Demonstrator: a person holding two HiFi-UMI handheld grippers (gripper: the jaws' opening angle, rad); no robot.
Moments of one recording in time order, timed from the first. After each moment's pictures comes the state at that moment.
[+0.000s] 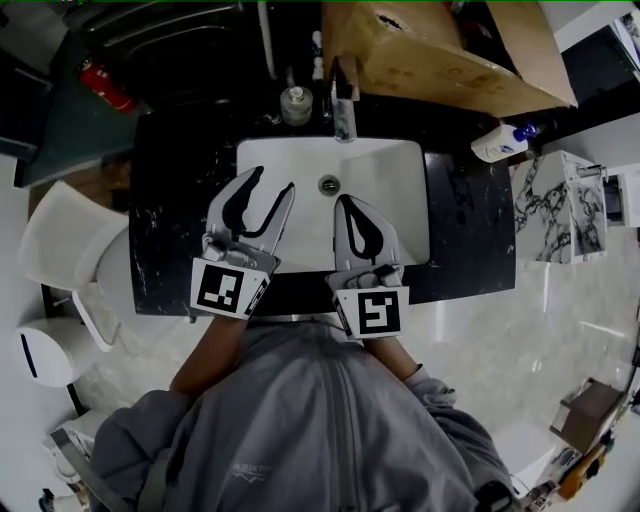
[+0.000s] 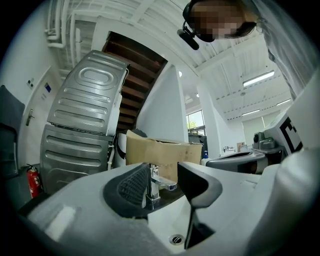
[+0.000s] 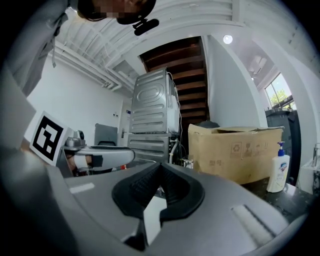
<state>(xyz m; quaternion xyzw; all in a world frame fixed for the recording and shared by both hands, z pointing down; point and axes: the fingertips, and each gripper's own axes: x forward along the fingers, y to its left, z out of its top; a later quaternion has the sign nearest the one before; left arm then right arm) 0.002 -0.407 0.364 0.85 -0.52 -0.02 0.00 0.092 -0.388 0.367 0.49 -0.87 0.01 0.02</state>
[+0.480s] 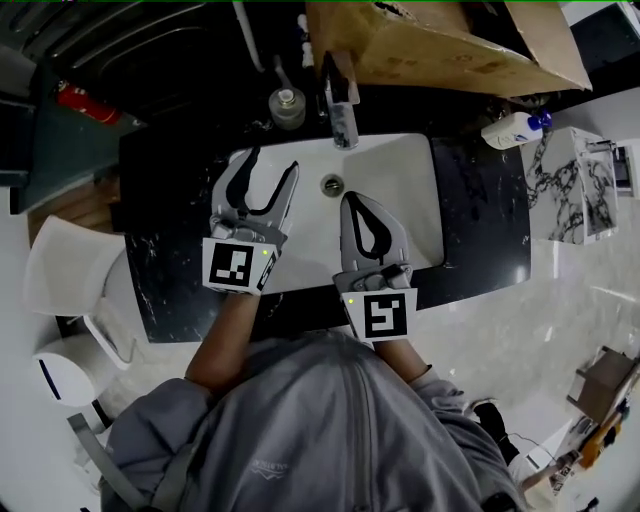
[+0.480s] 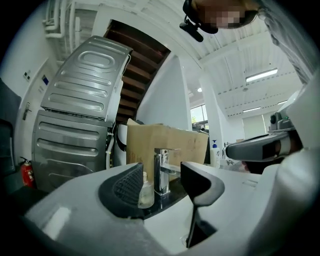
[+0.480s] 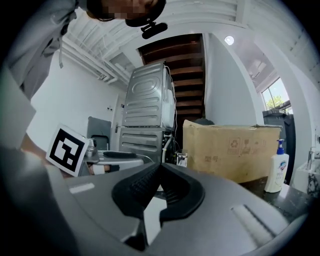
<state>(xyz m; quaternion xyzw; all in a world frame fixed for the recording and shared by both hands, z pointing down) -0.004 -0.487 0.420 0.86 -0.51 0.00 0.02 0.090 -0.430 0.393 0.52 -0.86 0.01 0.04</state>
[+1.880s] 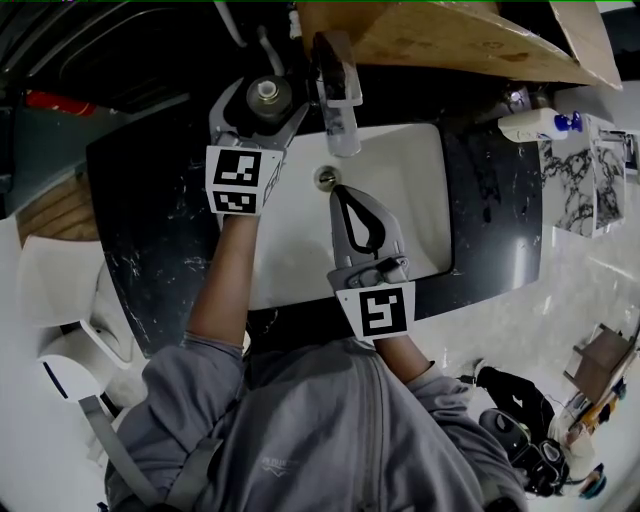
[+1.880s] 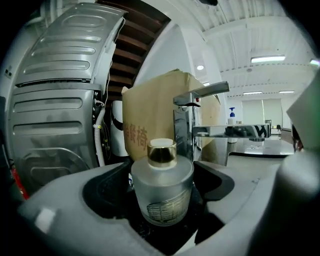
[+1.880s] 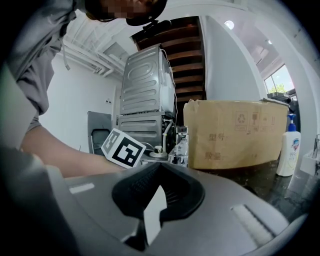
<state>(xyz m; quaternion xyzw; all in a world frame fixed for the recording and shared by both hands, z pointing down) 0.017 -0.629 0.531 0.86 -0.49 0.12 0.06 0.089 -0.470 0.459 0.50 -0.86 0.06 0.08</state>
